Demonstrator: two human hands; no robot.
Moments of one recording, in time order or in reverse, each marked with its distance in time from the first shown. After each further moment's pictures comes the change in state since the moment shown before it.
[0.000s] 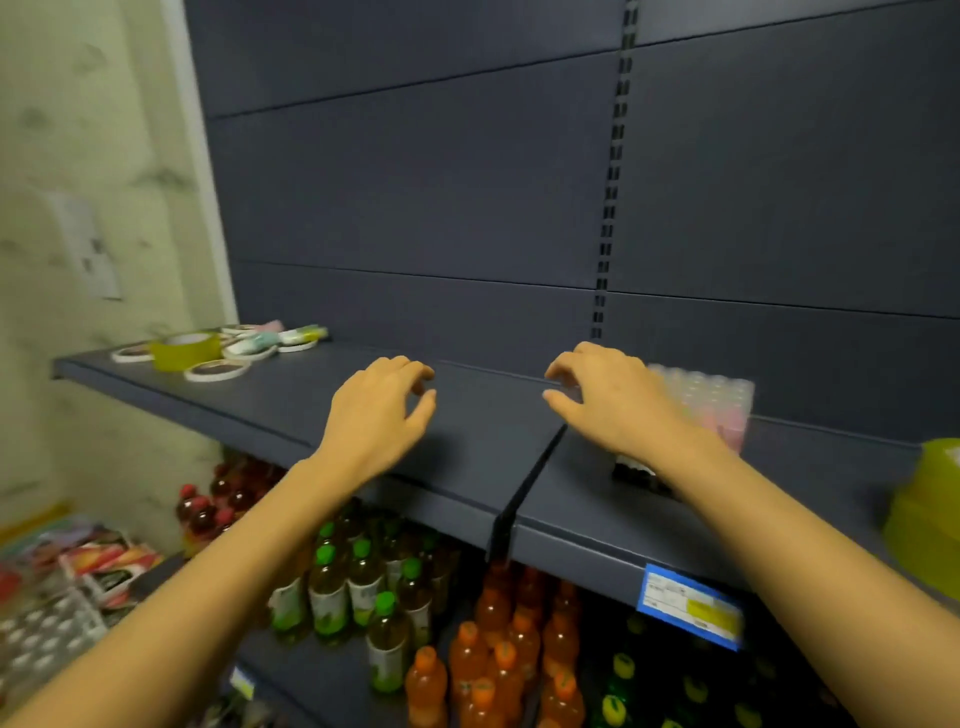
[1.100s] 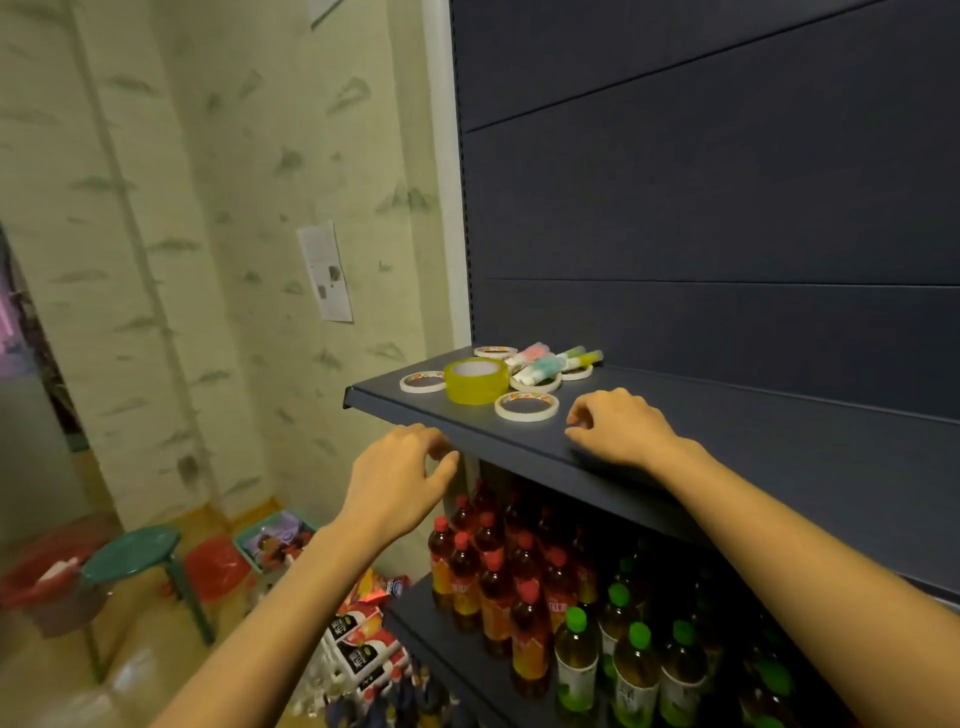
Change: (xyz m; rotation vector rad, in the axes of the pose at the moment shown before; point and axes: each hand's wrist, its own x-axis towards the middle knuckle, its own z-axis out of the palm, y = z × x) left_hand -0.056 -0.407 -0.097 0.184 -0.148 -0.247; right_hand 0.228 -0.348 0.189 0.210 -0.333 0.028
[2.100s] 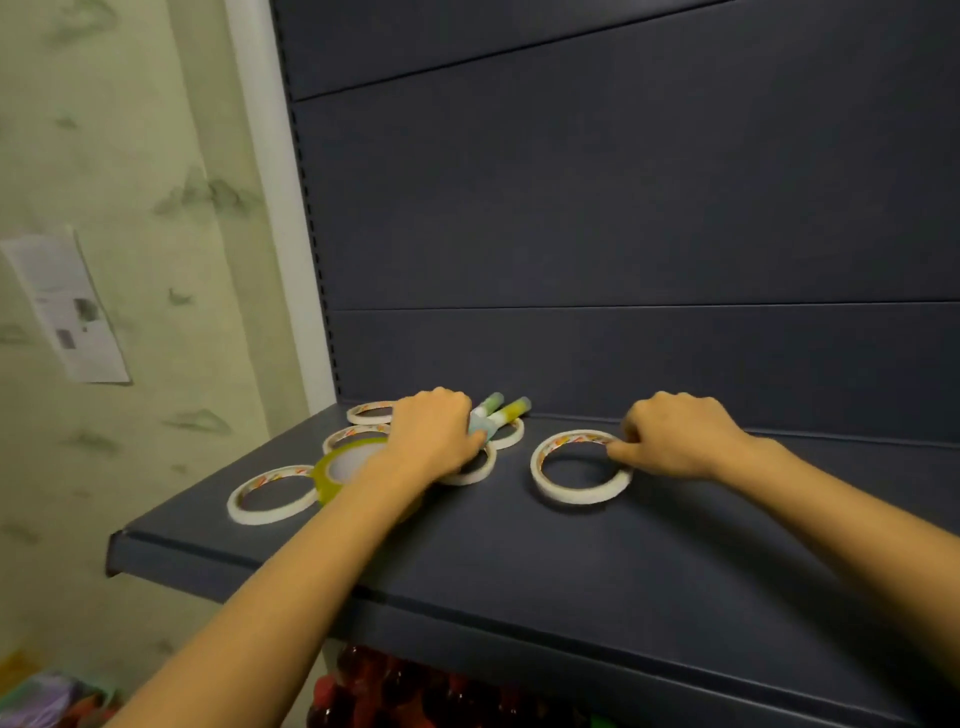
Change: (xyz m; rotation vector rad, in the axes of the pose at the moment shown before) left_hand 0.264 0.016 0.132 0.122 -0.182 0.342; right_hand 0.118 0.075 -0.016 -0.452 0.041 0.335
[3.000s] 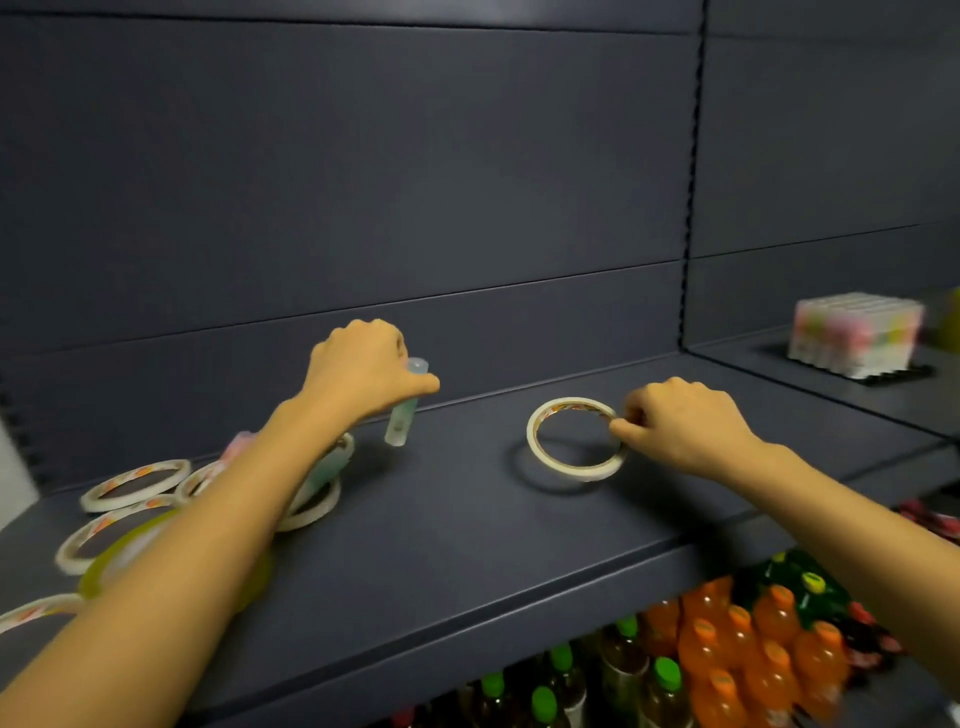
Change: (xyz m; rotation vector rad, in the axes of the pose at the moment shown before) left_hand 0.047 0.044 -0.037 -0.504 0.100 0.383; right_hand -0.125 0.031 0.001 -0.028 0.195 0.618
